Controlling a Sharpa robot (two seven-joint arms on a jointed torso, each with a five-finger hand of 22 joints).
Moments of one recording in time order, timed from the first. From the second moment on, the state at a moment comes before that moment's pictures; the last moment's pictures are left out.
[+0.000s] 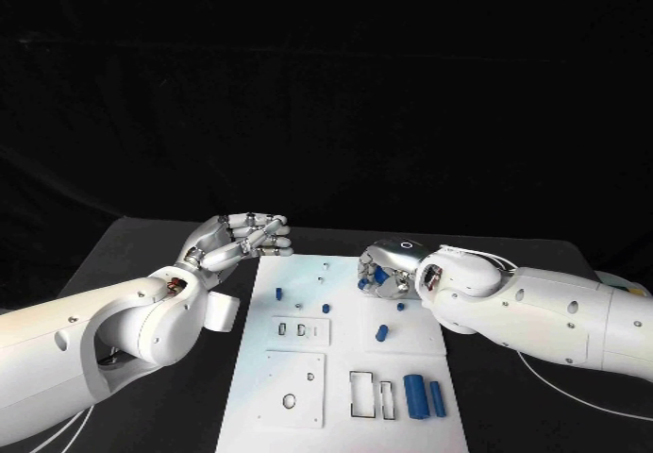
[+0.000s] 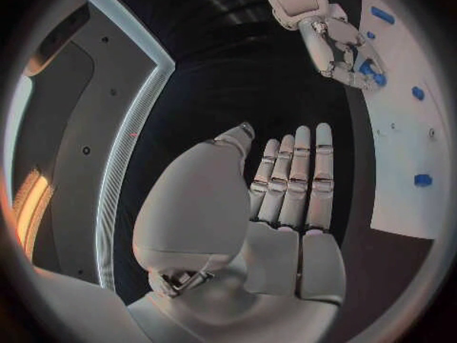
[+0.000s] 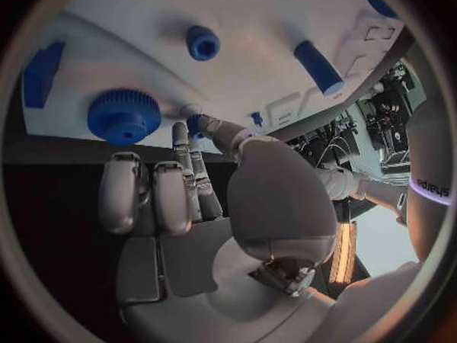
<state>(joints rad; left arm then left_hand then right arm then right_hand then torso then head) 1.20 -0.96 -0.01 1.71 -0.06 -0.34 0.45 1.49 -0.11 0.29 0.28 0.14 0.85 0.22 0.26 0.16 1.02 0.18 0.09 0.06 0.98 0.13 0.31 0.26 0.17 0.89 0.23 0.37 0.12 1.27 -0.69 -0.15 1.39 -1.61 -0.30 -0.10 1.22 -0.14 0.63 -0.05 0.13 1.02 0.14 0.29 0.35 1.19 0.07 0.11 0.19 1.46 0.00 1.38 1.21 0.09 1.36 0.11 1.37 1.23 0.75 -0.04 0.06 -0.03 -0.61</state>
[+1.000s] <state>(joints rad) 1.20 -0.96 -0.01 1.70 -0.06 -0.33 0.44 1.49 -0.12 0.30 0.28 0.14 0.85 0.22 0.26 0.16 1.01 0.18 0.09 0.06 0.98 0.13 0.30 0.26 0.17 0.89 0.23 0.37 0.12 1.28 -0.53 -0.15 1.28 -1.60 -0.45 -0.17 1.21 -0.13 0.63 -0.04 0.10 1.02 0.13 0.29 0.35 1.19 0.07 0.11 0.19 1.47 0.00 1.38 1.21 0.08 1.37 0.10 1.37 1.24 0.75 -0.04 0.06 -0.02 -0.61</state>
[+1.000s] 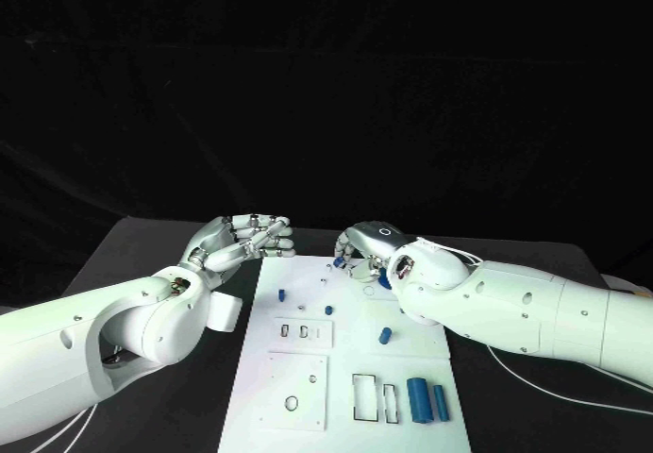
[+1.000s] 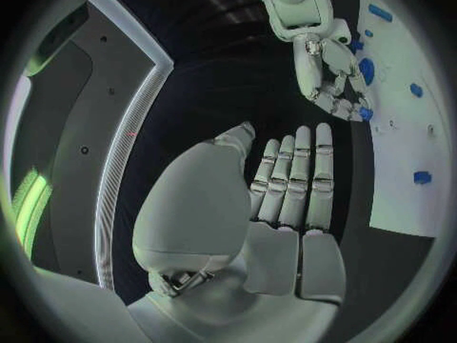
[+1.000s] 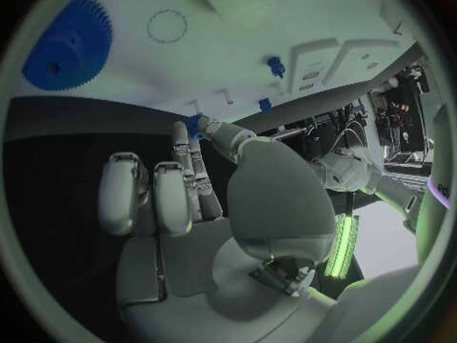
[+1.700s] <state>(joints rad) 1.22 -0.95 -0.01 1.70 -0.06 -0.33 0.44 1.49 -0.12 0.31 0.28 0.14 0.85 0.22 0.25 0.16 1.01 0.18 0.09 0.06 0.98 0.13 0.30 0.26 0.17 0.89 0.23 0.37 0.12 1.26 -0.48 -0.15 1.22 -1.60 -0.46 -0.17 1.21 -0.13 0.63 -0.03 0.10 1.02 0.13 0.29 0.35 1.19 0.07 0.11 0.18 1.47 0.00 1.38 1.20 0.08 1.37 0.10 1.37 1.24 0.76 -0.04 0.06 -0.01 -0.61</state>
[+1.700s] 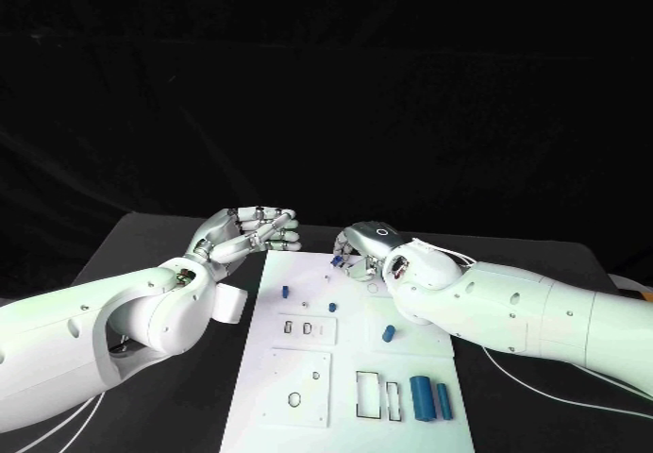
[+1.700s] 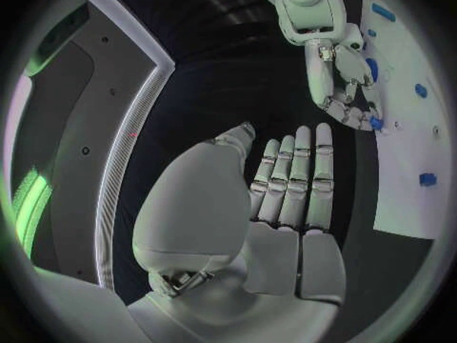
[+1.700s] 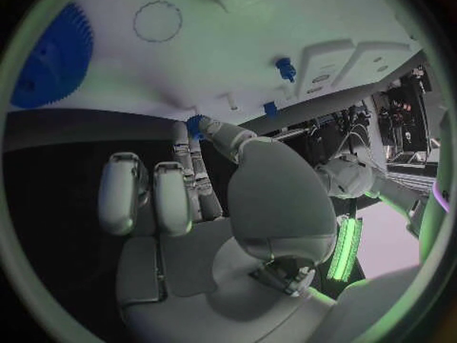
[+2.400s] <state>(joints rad) 1.22 -0.95 -0.01 1.70 -0.06 -0.33 0.44 1.49 -0.12 0.31 0.28 0.14 0.85 0.22 0.25 0.16 1.01 0.18 0.08 0.06 0.98 0.13 0.30 0.26 0.17 0.89 0.23 0.37 0.12 1.26 -0.45 -0.14 1.18 -1.59 -0.46 -0.16 1.20 -0.14 0.63 -0.03 0.09 1.01 0.14 0.31 0.36 1.19 0.08 0.10 0.18 1.47 0.00 1.38 1.19 0.08 1.36 0.11 1.37 1.23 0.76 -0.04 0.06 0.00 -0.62</state>
